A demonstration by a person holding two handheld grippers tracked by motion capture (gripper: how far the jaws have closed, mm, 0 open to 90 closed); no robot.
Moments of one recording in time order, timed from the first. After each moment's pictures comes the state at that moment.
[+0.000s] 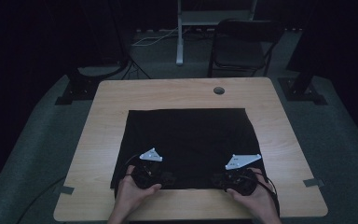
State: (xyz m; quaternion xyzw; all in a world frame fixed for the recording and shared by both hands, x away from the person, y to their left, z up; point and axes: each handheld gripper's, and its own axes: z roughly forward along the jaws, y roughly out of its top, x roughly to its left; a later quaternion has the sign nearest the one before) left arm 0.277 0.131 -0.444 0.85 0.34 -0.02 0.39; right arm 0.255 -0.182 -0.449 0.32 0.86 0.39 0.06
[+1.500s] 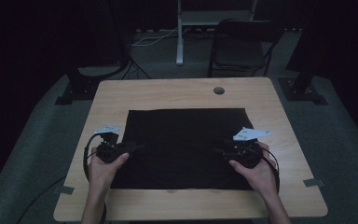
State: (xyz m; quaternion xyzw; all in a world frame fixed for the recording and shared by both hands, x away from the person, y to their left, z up) left arm 0.332 0.234 -0.419 0.74 0.48 0.04 0.47; right arm 0.310 -0.198 -0.415 0.36 0.81 0.42 0.16
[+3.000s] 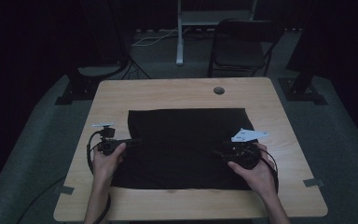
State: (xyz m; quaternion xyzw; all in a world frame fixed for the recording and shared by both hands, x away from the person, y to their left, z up) left arm 0.375 0.250 -0.459 0.68 0.56 -0.03 0.48; right arm 0.310 -0.195 -0.420 0.36 0.82 0.42 0.15
